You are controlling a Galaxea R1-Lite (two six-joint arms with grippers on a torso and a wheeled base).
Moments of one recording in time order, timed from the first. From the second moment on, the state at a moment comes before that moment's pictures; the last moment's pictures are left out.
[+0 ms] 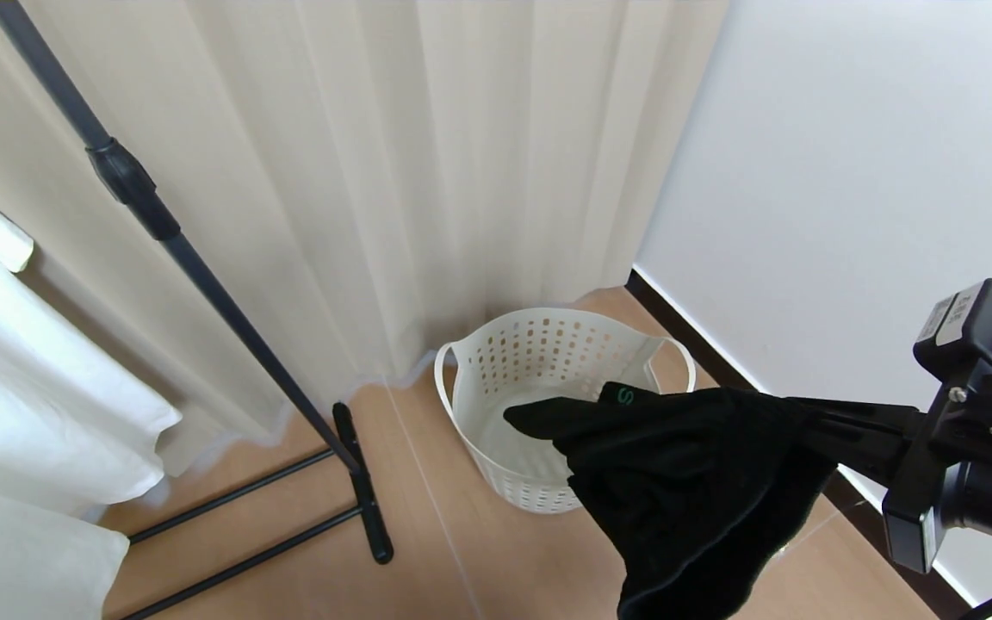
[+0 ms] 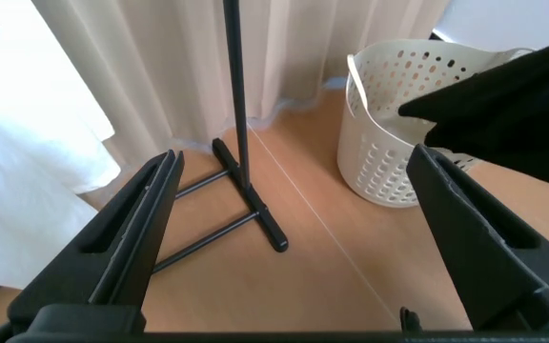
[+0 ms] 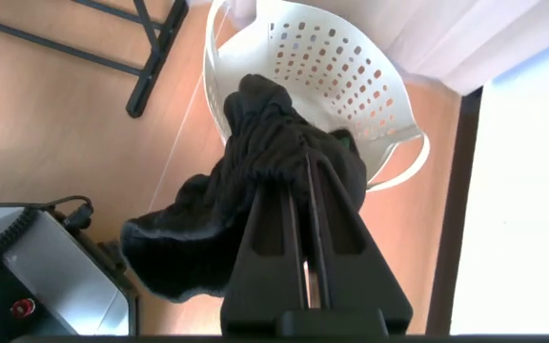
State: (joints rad) left arm -0.01 0.00 0.00 -0.02 -0.08 0.01; right arm 0.66 1.18 -0.67 -0.12 -0.13 -0.30
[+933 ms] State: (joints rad) left arm -0.01 0.00 0.00 -0.02 -0.08 0.01; right arm 0.63 1.19 -0.67 -0.14 -0.11 -0.30
